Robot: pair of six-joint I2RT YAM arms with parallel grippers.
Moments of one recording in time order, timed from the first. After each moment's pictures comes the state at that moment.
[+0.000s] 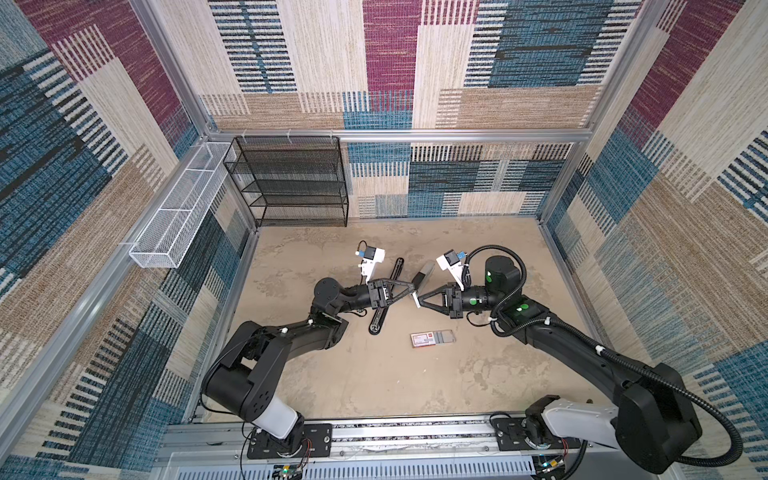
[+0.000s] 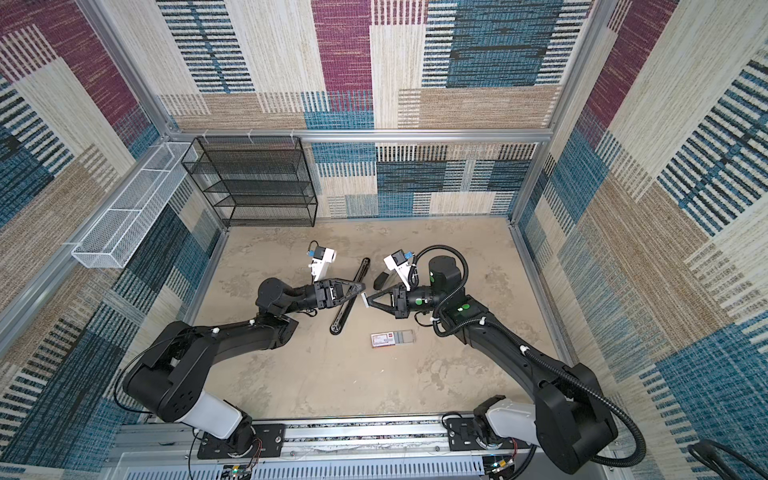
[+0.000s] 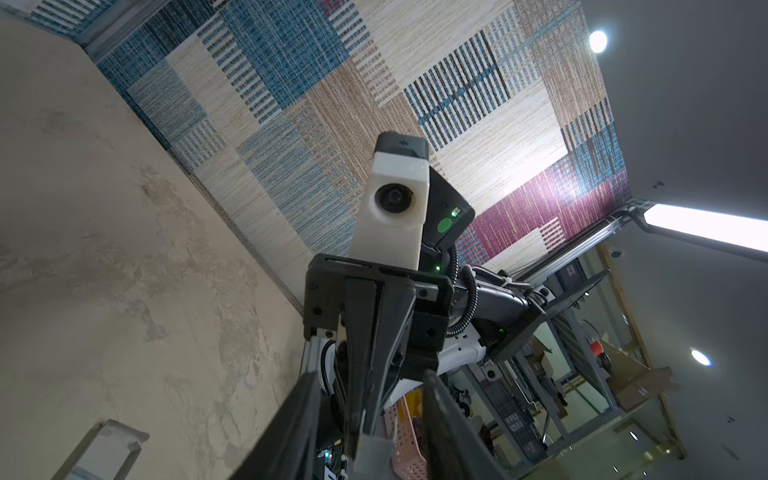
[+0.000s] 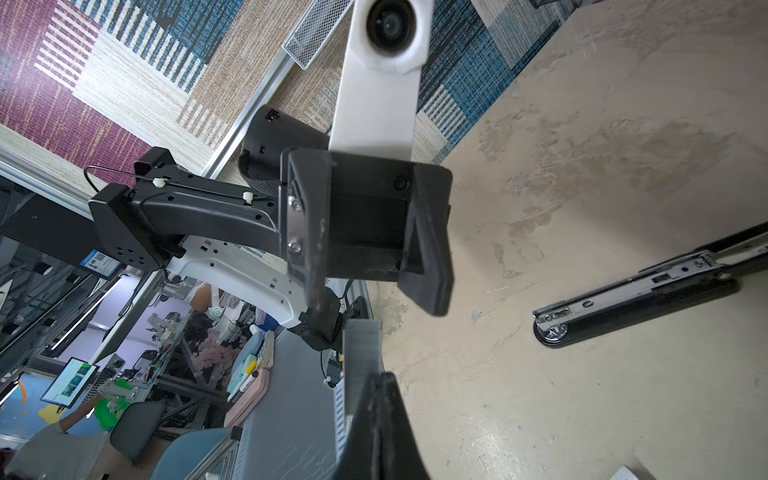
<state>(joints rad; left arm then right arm) -0.49 1.58 0.66 1.28 0.98 -1.26 0.47 1.24 0.78 0.17 -1.00 0.56</state>
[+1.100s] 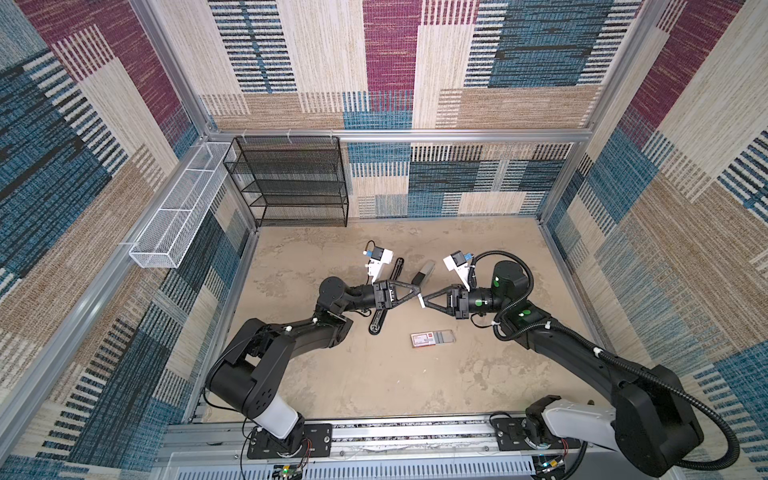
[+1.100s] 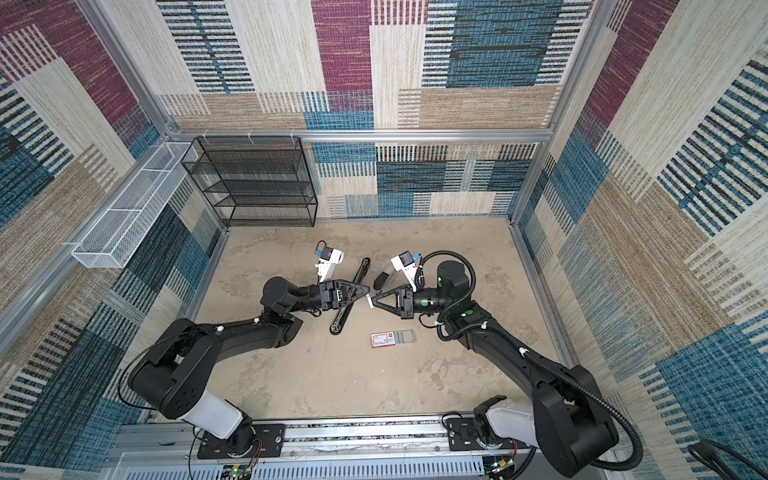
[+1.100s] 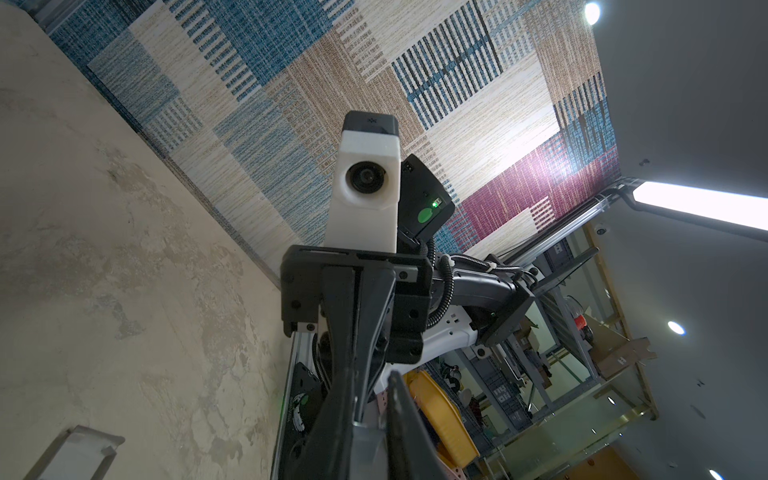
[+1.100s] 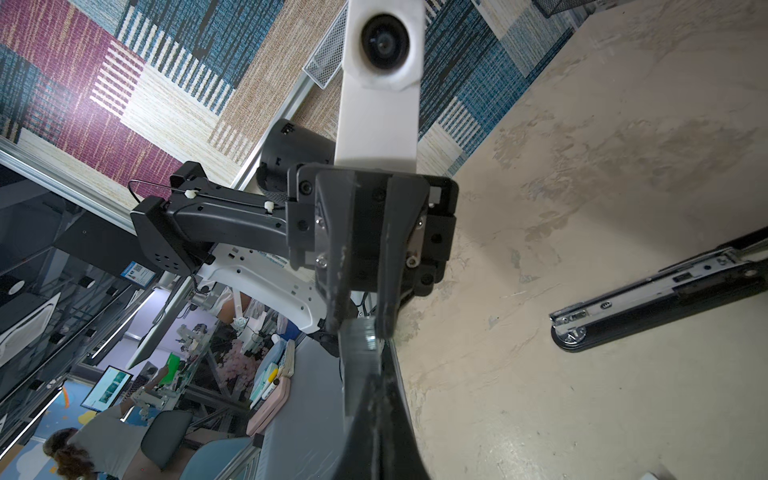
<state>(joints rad) -0.53 1.60 0.69 1.29 1.00 -1.26 0.42 1.22 0.70 0.35 -1.06 0.70</state>
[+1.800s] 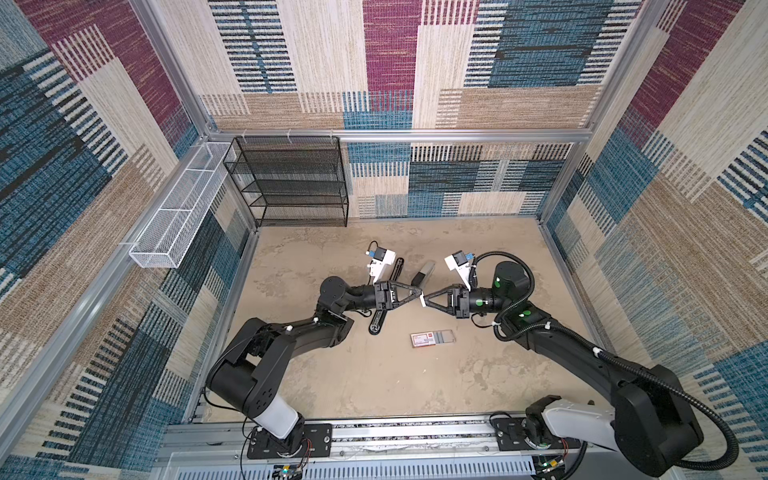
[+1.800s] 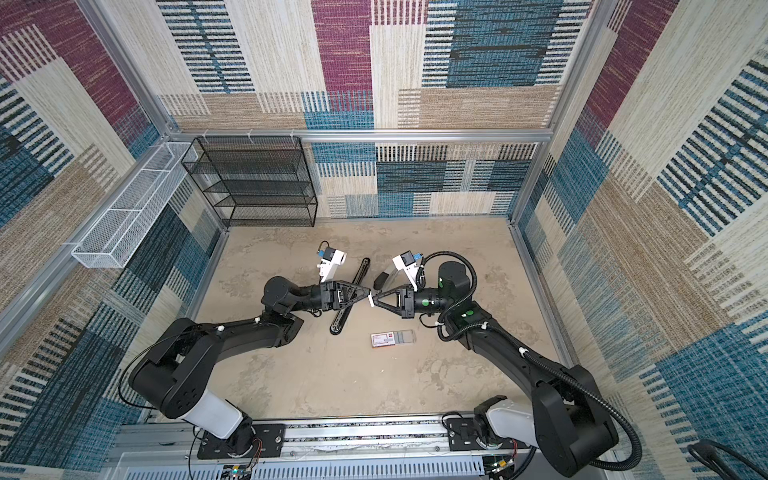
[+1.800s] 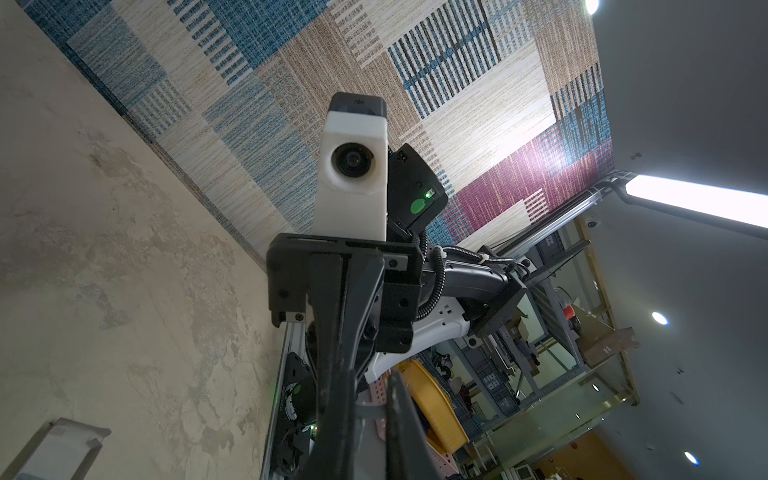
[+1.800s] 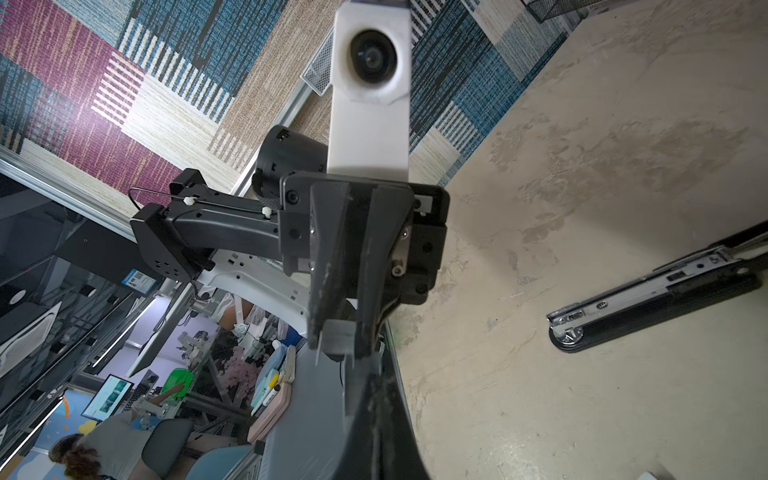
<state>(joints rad) -0.53 1.60 0.70 1.29 1.03 -1.28 0.42 1.22 0.69 0.38 -1.06 0.72</state>
